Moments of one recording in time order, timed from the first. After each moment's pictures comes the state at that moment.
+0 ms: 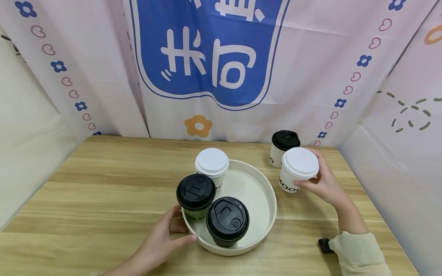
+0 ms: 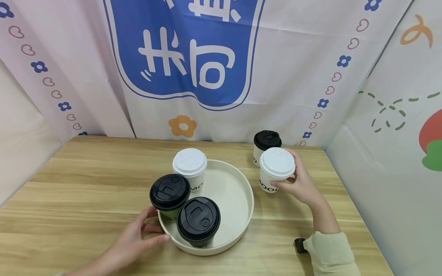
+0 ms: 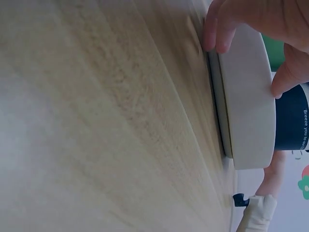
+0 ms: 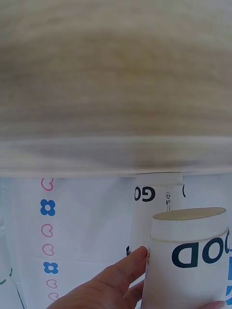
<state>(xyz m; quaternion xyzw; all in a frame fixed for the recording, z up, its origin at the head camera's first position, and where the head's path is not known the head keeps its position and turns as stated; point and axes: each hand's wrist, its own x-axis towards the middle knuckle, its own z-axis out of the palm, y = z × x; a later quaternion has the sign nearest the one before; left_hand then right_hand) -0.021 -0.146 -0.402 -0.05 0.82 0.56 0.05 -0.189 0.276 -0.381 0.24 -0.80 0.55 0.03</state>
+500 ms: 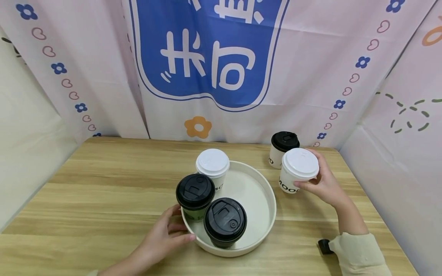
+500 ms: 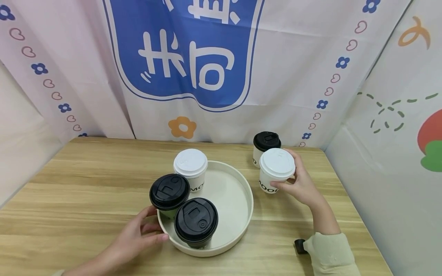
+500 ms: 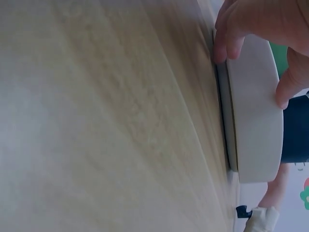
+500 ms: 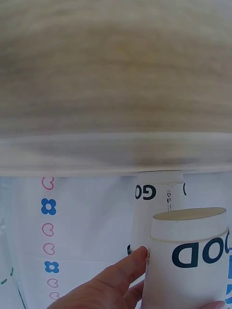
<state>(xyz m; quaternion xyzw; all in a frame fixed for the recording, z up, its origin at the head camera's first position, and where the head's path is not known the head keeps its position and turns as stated) -0.027 -0.154 -0.407 -0.01 0.78 0.62 0.08 -0.189 0.276 -0.381 0.24 -0.80 0.55 0.03</state>
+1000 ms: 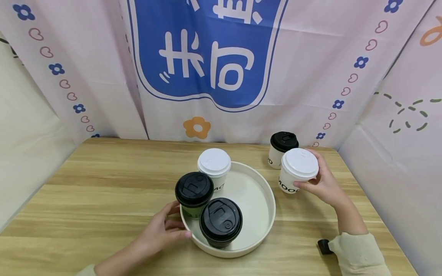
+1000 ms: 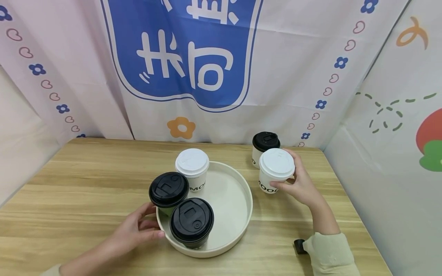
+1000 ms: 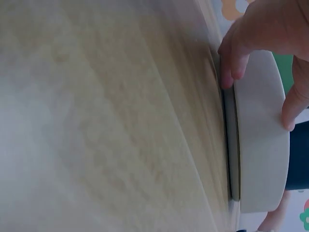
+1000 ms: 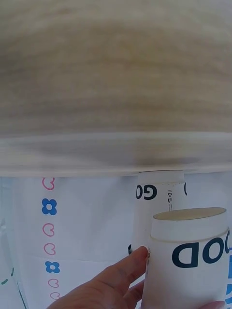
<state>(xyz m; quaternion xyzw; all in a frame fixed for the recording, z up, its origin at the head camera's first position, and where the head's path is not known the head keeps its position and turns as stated) -0.044 -0.172 -0.410 0.05 0.76 0.63 0.12 -0.186 0.276 -0.378 0.24 -0.79 0.56 0.03</state>
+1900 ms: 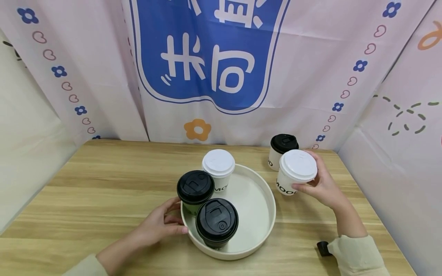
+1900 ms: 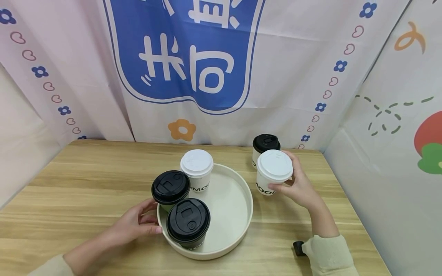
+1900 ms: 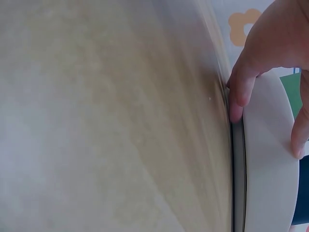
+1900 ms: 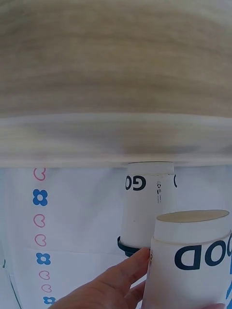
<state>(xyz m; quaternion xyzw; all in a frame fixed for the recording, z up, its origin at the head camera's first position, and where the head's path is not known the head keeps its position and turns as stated) -0.067 -0.190 -0.413 0.13 0.76 0.62 0.15 -0.182 0.268 -0.371 0.25 -0.79 0.56 0.04</state>
